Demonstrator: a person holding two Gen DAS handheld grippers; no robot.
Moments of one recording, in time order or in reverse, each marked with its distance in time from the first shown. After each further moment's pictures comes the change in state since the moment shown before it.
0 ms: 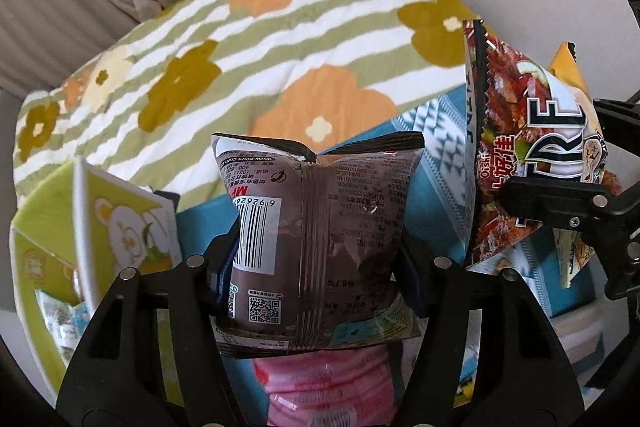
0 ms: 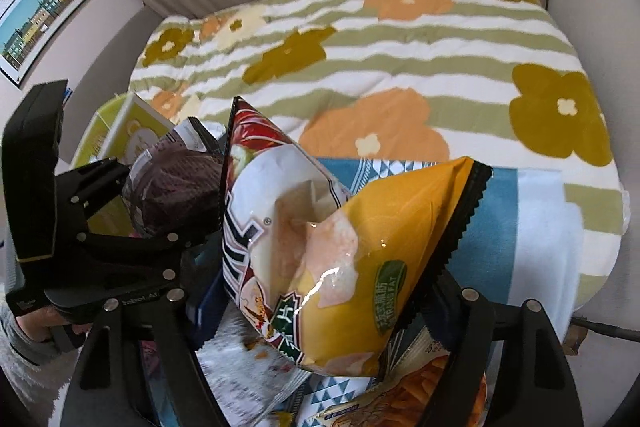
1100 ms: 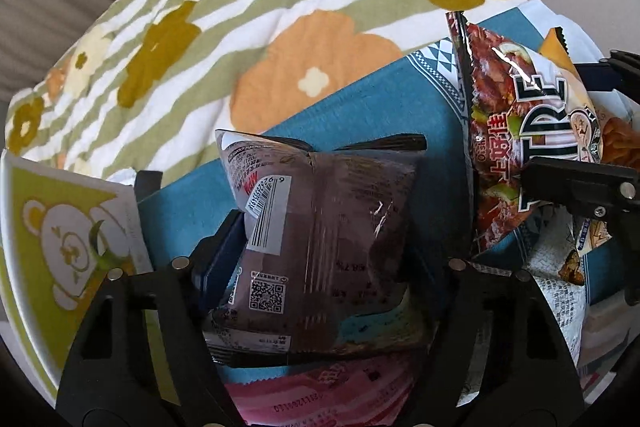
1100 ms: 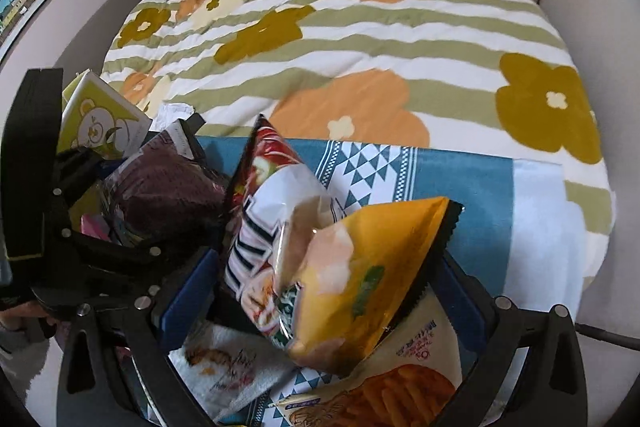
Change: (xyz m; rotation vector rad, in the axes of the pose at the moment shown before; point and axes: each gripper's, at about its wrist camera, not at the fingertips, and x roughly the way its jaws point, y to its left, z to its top) left arm 0.078 -0.005 -0.007 0.068 0.170 0.002; right arm 0.047 -0.025 0.001 -0.018 0.108 -0.063
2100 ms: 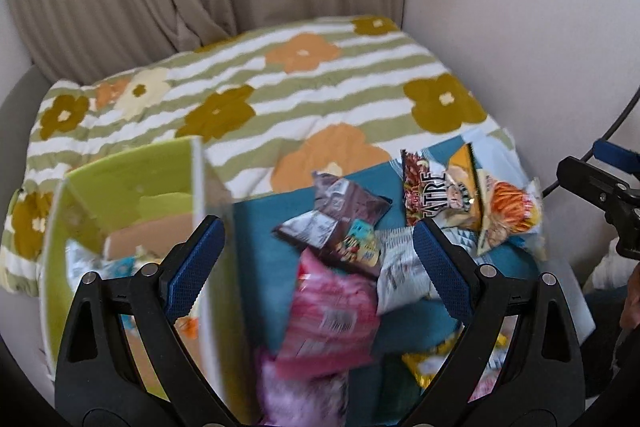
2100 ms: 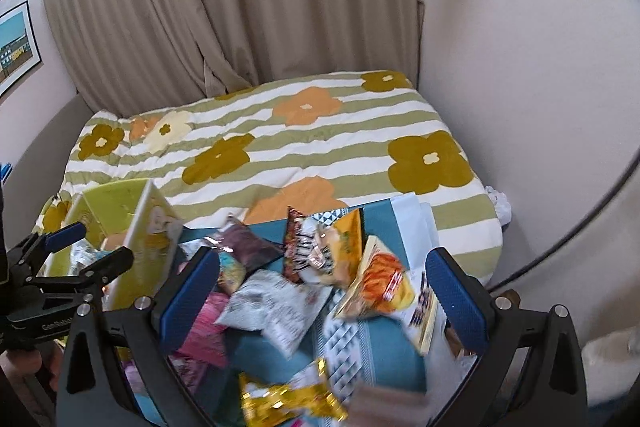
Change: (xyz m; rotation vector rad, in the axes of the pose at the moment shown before) left arm -0.169 0.034 -0.074 -0.200 -0.376 -0.016; right arm -0.178 0.094 -0.071 0.182 -0.428 -0.320
